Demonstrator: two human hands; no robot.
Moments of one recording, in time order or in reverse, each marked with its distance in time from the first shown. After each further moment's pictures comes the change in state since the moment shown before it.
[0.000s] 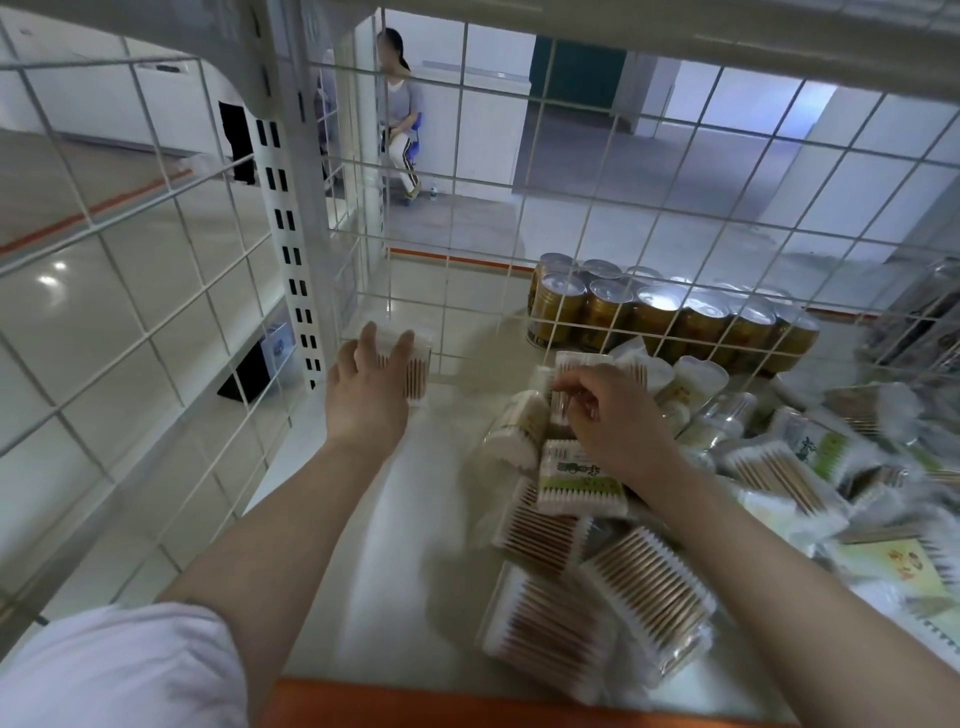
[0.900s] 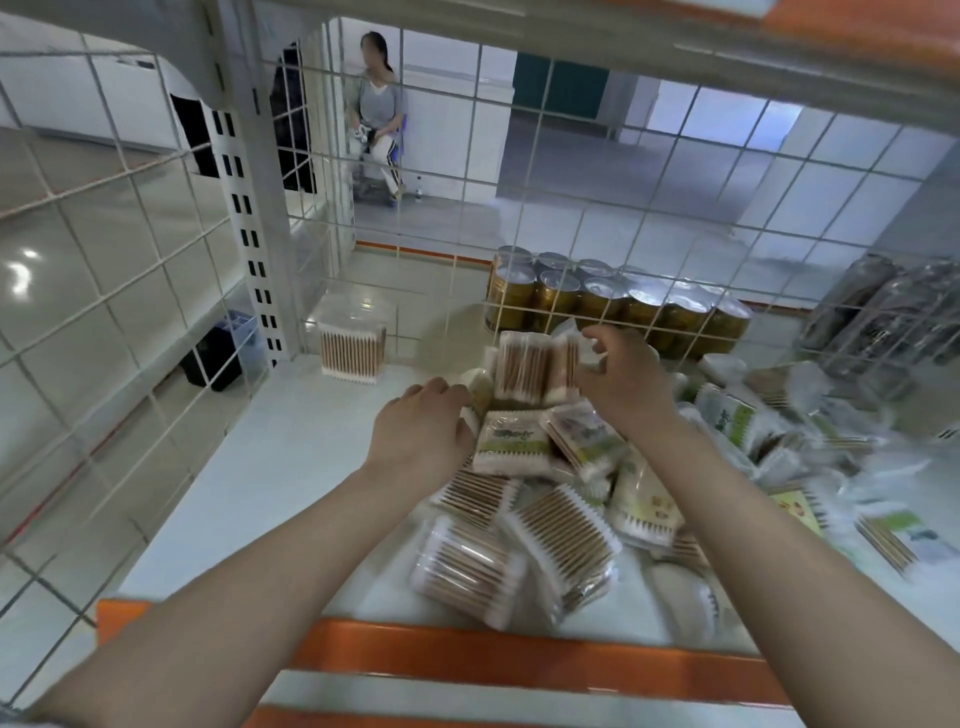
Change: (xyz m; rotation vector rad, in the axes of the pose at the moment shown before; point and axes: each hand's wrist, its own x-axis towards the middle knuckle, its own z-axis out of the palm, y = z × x) left_hand -0.077 0.093 -0.029 -0.185 -0.096 0.234; right_hand -0.007 0.037 -0.048 -0.038 0.091 0.218
